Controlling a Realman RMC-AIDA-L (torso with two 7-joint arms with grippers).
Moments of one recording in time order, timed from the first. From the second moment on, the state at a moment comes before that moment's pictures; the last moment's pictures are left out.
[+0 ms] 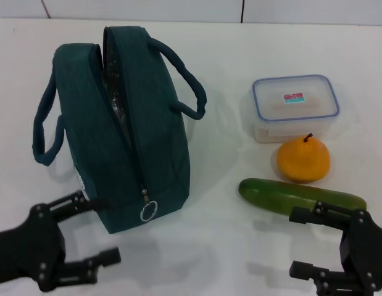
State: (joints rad) left arm -0.16 -2.04 0.58 0.56 1.93 2.02 -0.97; right arm 0.39 2.02 -0.94 -0.24 -1.70 -1.88 0.82
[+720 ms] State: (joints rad) left arm -0.20 -1.94 0.58 0.61 1.60 2.03 -1.67; right arm 0.39 2.02 -0.94 -0.24 -1.70 -1.88 0.82
